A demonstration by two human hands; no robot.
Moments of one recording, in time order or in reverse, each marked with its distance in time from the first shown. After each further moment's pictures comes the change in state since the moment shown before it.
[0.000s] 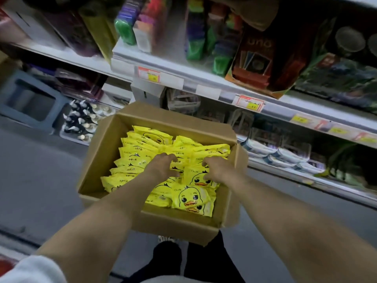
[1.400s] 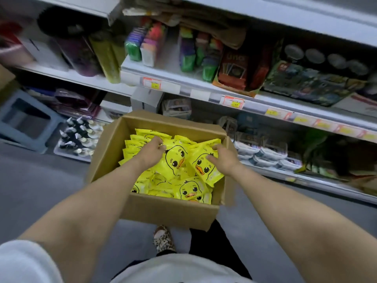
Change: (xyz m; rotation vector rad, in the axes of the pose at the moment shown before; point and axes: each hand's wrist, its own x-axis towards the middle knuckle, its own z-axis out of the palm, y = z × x) left_hand -0.088 -0.007 -0.046 -0.404 0.198 0.034; right_hand -0.096 -0.019 0.002 0.434 0.336 0.170
